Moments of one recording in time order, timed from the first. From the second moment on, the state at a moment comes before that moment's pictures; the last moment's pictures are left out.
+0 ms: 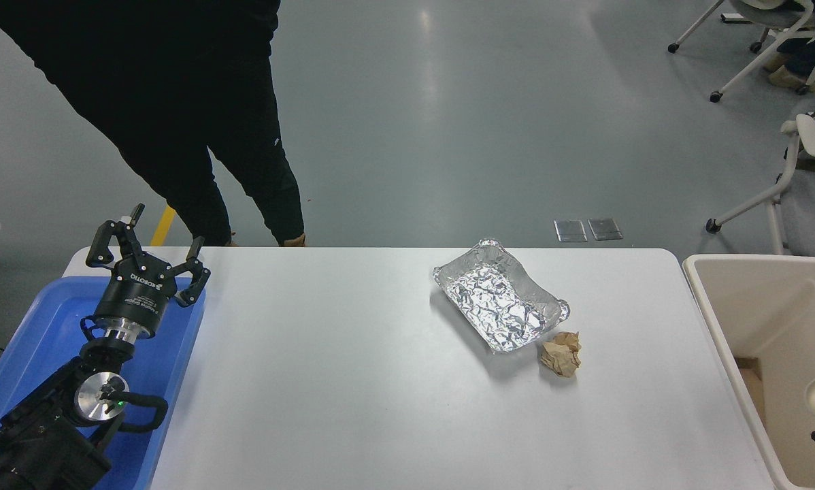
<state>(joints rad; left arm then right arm) -0.45 0.28 -1.07 -0.58 0.20 -0.61 -0.45 0.57 -0.40 -0.49 0.02 0.17 0.00 -0.28</state>
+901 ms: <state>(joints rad) -0.45 0.28 -1.07 -0.58 0.20 -0.61 -0.45 1.06 -0.48 -0.92 0.45 0.17 -0.01 -0.27</state>
